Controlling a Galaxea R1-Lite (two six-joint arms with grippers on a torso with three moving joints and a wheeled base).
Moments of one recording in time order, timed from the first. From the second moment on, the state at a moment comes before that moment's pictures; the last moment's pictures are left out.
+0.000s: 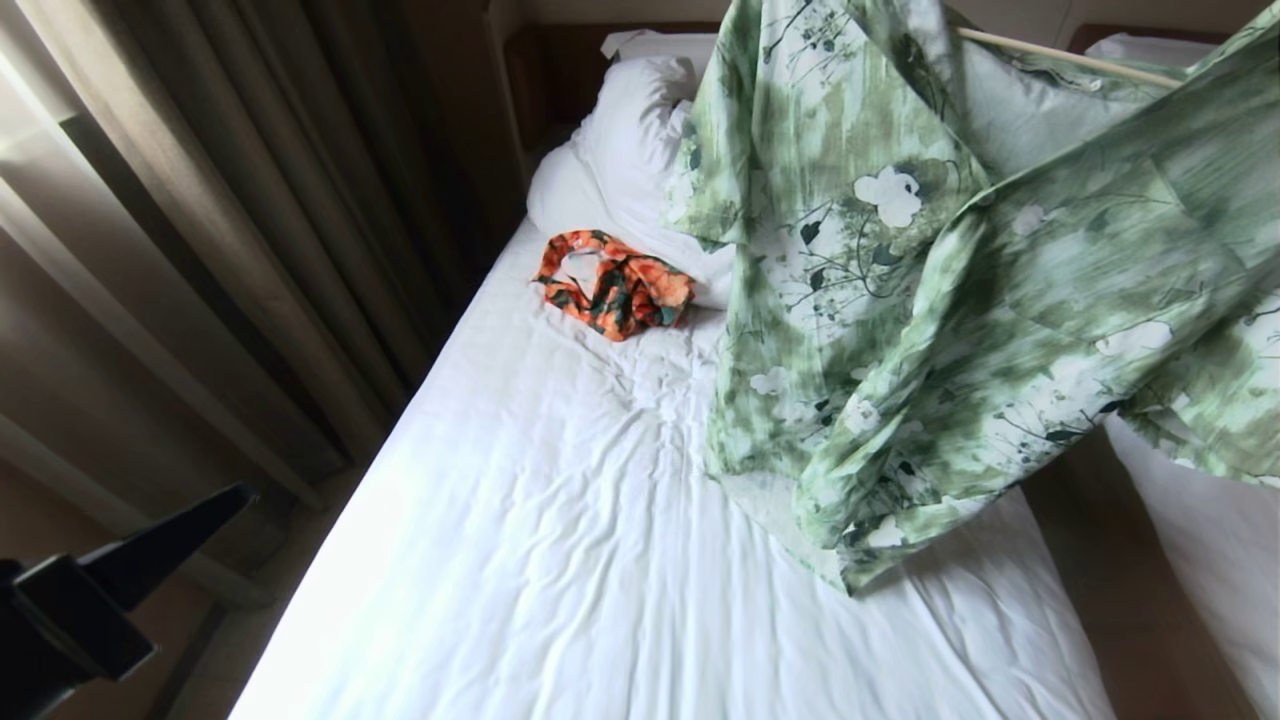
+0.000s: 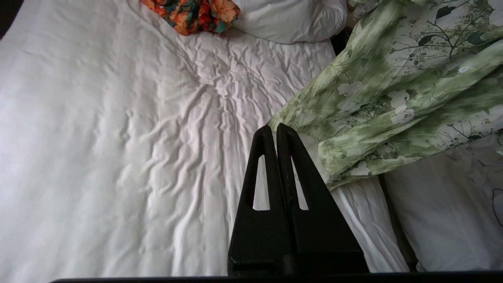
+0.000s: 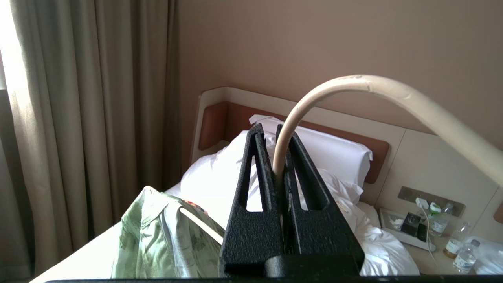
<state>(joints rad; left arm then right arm) -0.29 0.80 -0.31 -0.46 -0.01 -0.36 0.38 1.63 -1.97 -0.29 0.04 -0.26</state>
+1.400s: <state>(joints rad) -0.29 0.80 -0.46 -0.38 -0.04 -0.36 0.38 1.58 -1.96 -0.14 0.03 -0.20</state>
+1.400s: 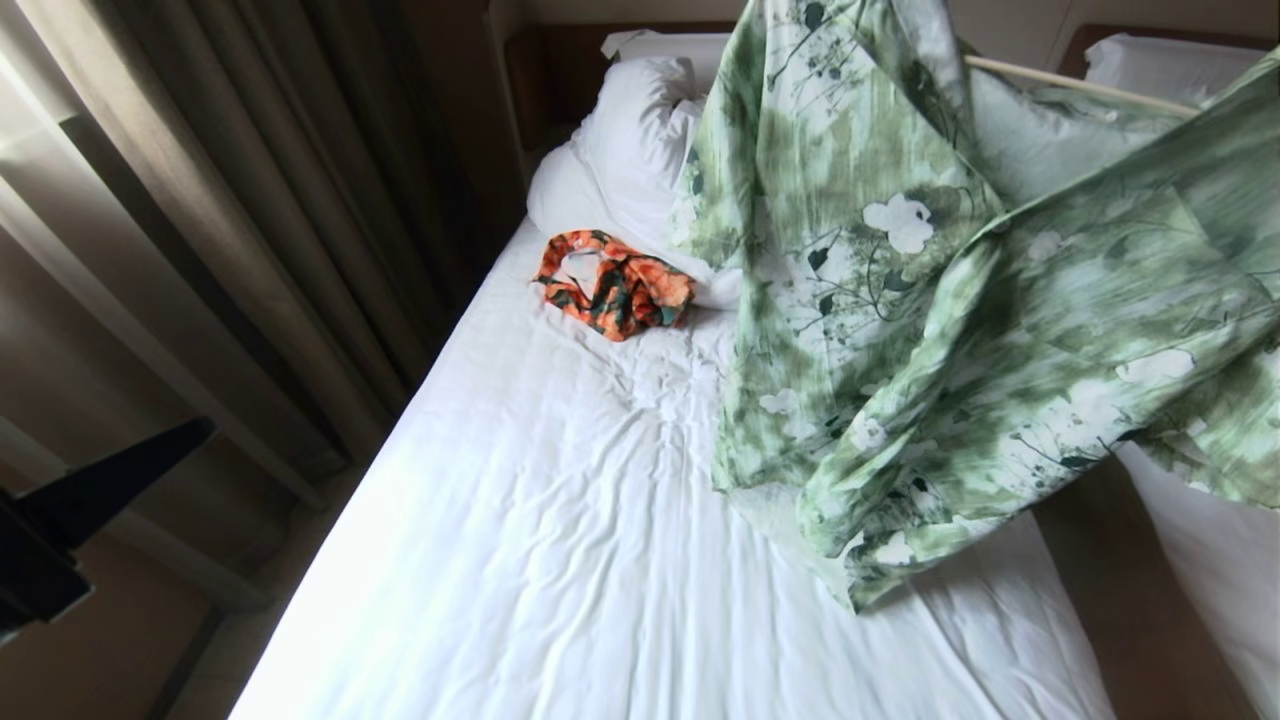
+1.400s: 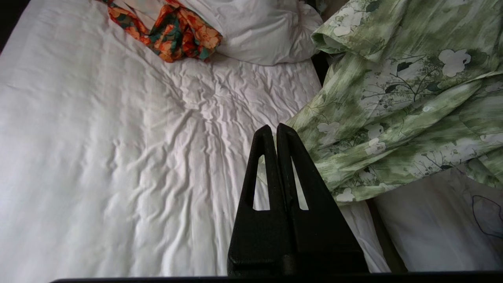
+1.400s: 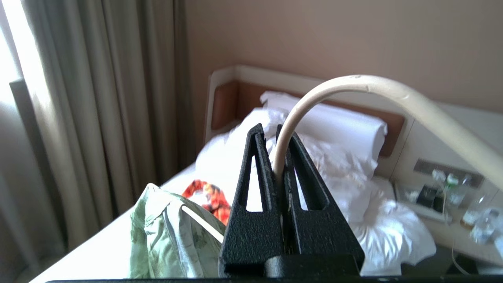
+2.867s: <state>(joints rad) -0.81 1.58 -1.39 -0.14 -0.13 -0.38 0.50 1.61 -1.95 0.01 0.01 -0.08</state>
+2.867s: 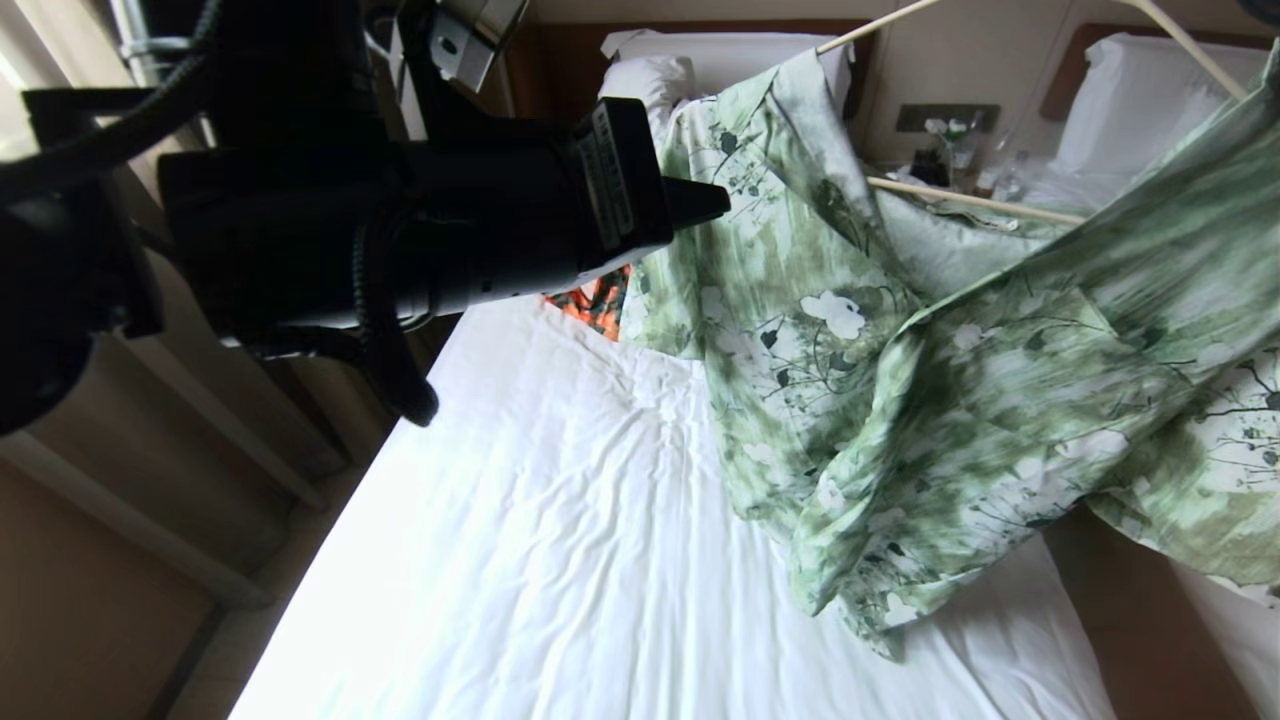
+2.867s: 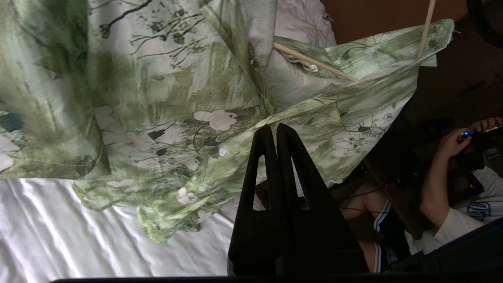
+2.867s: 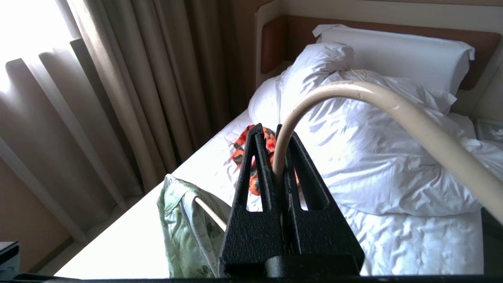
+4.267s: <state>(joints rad) -0.83 1.79 -1.66 -0.20 -0.02 -0.41 0.60 1.62 -1.94 0.00 -0.04 -0.06</state>
